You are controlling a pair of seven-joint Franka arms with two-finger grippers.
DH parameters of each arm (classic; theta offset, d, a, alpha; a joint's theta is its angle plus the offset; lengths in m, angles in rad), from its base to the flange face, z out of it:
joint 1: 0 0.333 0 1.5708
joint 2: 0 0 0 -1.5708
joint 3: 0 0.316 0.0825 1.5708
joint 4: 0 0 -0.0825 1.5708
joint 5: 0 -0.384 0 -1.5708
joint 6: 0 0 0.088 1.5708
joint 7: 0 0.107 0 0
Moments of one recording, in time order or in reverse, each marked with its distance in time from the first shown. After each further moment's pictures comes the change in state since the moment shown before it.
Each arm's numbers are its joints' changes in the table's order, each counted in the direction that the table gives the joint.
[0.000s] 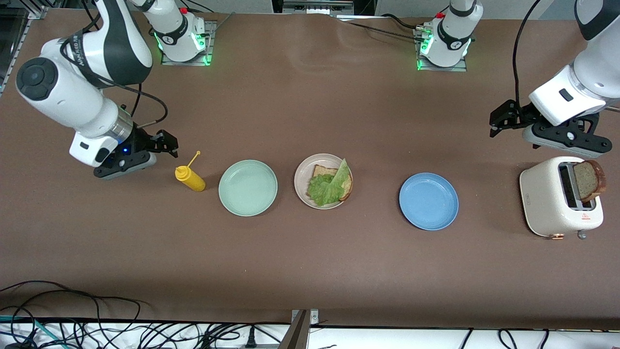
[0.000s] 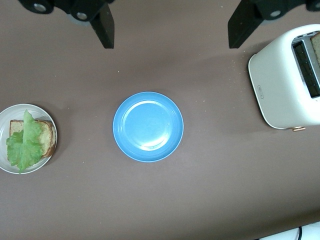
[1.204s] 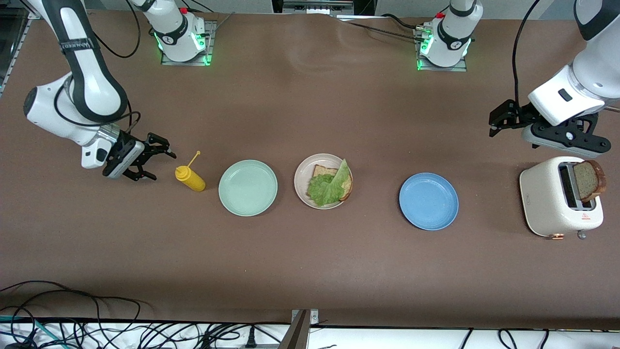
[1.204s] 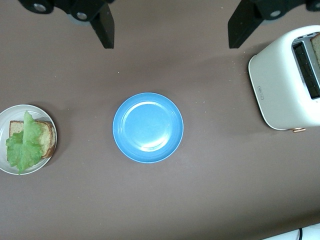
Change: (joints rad) left arm 0.005 -0.001 0.002 0.000 0.000 -0.003 0.000; right arm -0.058 -0.137 -0.129 -0.247 -0.723 0.276 -1.120
